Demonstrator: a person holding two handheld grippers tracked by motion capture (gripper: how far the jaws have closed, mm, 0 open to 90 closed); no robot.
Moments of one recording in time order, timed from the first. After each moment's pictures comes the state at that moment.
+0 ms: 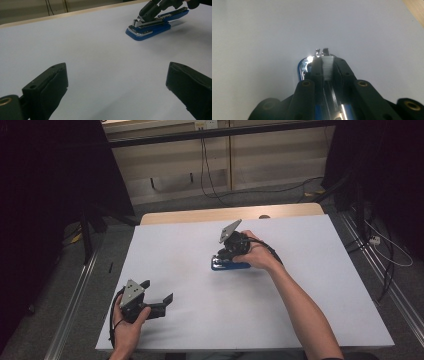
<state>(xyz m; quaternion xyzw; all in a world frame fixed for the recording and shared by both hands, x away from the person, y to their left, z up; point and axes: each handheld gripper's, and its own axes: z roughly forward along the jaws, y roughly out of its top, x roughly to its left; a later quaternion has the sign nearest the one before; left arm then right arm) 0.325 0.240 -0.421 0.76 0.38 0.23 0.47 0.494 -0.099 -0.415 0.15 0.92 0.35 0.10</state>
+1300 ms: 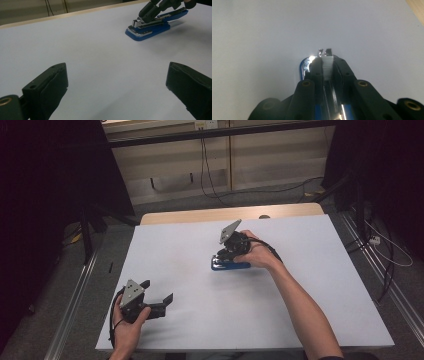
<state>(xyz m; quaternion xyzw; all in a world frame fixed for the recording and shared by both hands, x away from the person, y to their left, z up) 0.325 0.240 -0.421 0.76 0.38 0.23 0.48 0.496 -0.100 -0.416 0.12 0.92 0.35 0.09</state>
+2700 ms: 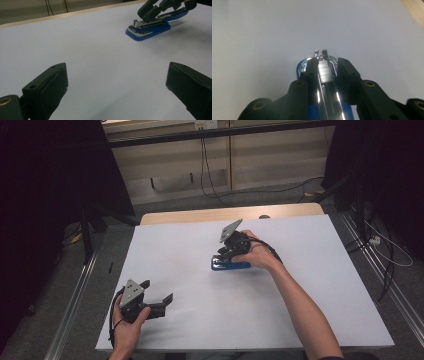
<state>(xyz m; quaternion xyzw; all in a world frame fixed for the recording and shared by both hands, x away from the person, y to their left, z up) 0.326 0.241 -0.421 0.76 0.38 0.23 0.47 0.497 -0.100 -0.417 0.15 0.92 0.36 0.10</state>
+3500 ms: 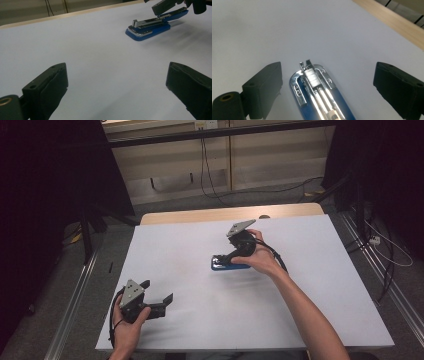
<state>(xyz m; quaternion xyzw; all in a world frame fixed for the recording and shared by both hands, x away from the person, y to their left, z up) 0.326 0.241 -0.421 0.76 0.38 0.23 0.47 0.480 -0.116 -0.413 0.28 0.85 0.43 0.14</state>
